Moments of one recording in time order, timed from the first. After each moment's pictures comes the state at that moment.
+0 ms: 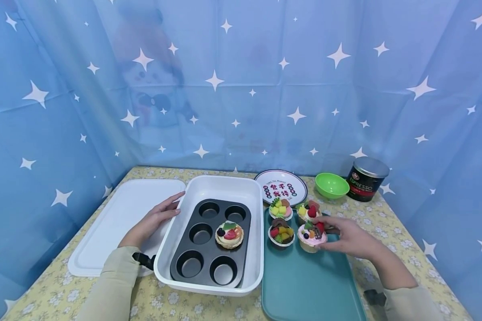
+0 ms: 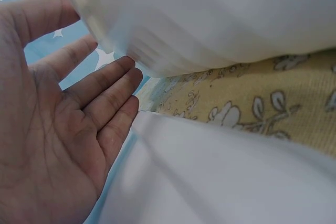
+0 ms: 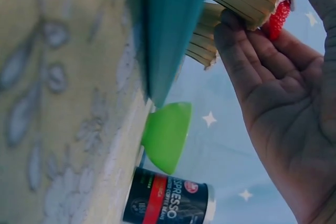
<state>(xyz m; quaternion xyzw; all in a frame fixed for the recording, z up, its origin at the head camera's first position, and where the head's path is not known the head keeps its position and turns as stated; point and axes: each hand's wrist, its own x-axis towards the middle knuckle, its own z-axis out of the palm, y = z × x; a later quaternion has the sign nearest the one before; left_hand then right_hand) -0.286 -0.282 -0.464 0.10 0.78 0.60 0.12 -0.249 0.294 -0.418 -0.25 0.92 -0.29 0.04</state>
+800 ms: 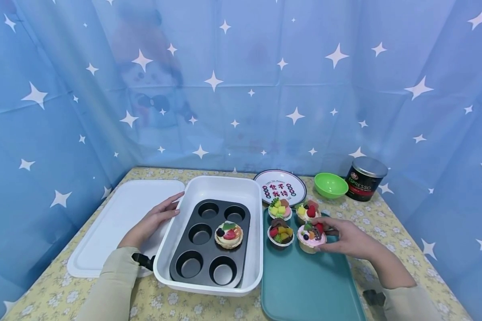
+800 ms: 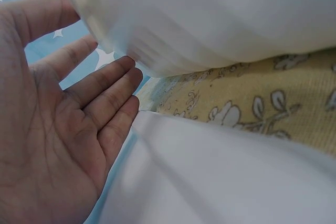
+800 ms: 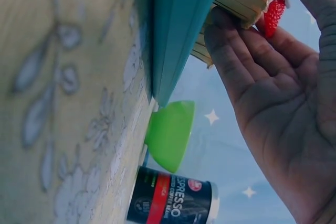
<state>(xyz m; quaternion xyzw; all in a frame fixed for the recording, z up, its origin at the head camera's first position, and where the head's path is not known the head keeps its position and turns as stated) -0.286 -0.283 -0.463 0.11 0.78 0.60 0.11 -0.249 0.295 -0.420 -0.26 0.92 -0.29 0.05</state>
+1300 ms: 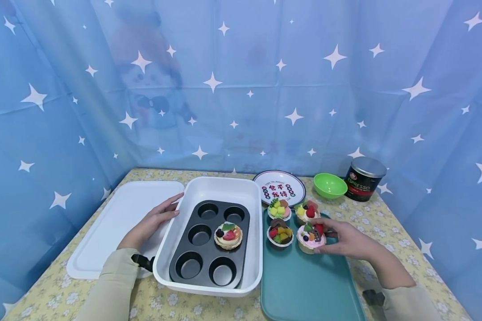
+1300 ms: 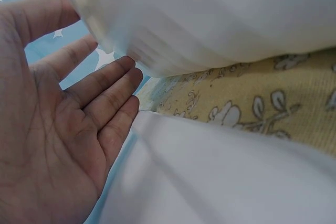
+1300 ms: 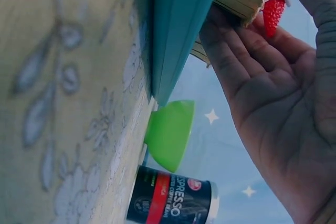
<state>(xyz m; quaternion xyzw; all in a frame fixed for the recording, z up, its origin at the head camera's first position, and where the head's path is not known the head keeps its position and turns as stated) -0.287 -0.283 -0.464 0.11 0.78 0.60 0.11 -0.249 0.295 -0.422 -0.27 0.92 -0.29 0.07</state>
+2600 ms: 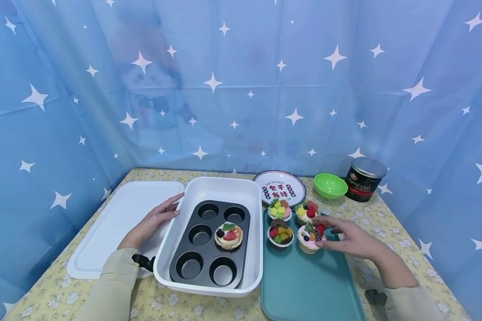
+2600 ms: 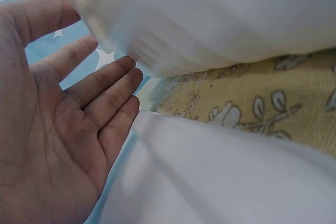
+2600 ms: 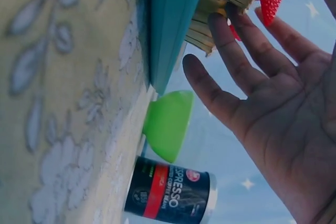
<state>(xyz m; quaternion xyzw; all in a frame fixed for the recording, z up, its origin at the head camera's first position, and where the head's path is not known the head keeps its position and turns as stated) -0.287 -0.284 -0.465 0.11 0.79 0.60 0.11 -0.247 0.300 -0.417 -0.28 0.90 -0.32 0.04</state>
